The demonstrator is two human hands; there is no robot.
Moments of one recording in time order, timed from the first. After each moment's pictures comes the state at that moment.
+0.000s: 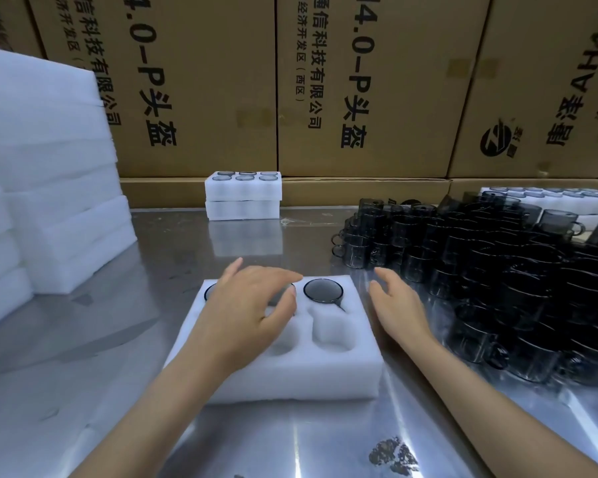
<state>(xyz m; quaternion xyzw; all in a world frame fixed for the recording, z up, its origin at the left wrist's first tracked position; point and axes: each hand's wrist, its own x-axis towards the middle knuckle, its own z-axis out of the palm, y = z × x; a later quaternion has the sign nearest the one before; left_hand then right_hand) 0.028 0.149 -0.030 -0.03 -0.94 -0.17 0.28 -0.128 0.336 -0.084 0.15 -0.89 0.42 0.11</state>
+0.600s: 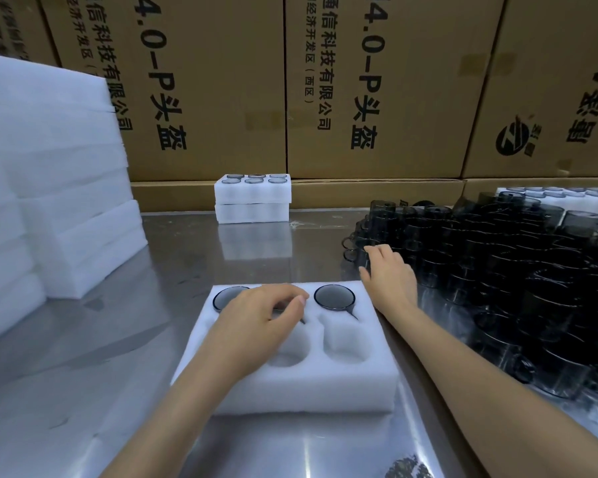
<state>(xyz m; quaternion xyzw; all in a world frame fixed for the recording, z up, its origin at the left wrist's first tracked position) 0.019 0.146 -0.038 0.04 -0.92 -0.33 0.20 -0.188 0.296 -0.077 0.20 -0.94 0.16 0.22</state>
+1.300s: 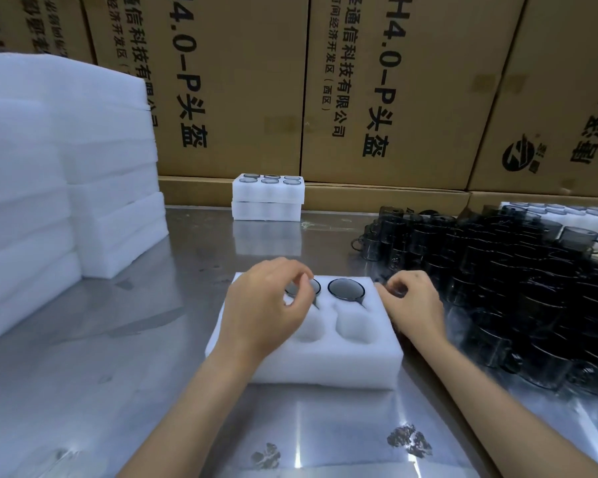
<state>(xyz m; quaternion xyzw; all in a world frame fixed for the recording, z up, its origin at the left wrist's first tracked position) 0.043 0.155 -0.030 0.02 -0.86 -0.20 0.46 -0.117 0.330 -0.076 0.15 -0.87 0.42 0.20</state>
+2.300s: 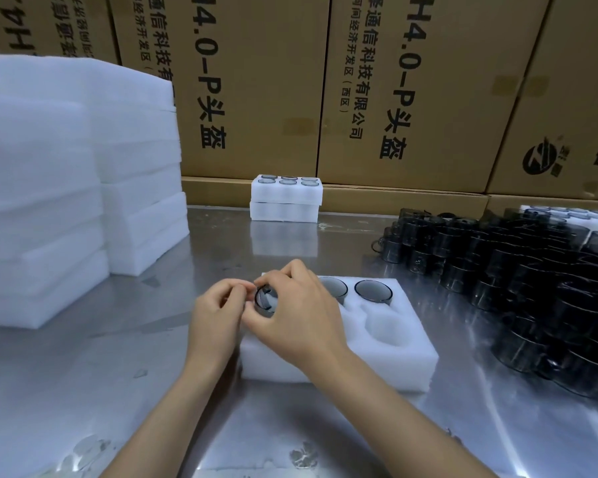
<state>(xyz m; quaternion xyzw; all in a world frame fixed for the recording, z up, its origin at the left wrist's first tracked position) 0.065 0.081 -0.068 0.17 -0.70 -0.56 0.42 0.027 0.192 -0.037 0.39 -0.83 0.33 0.19</state>
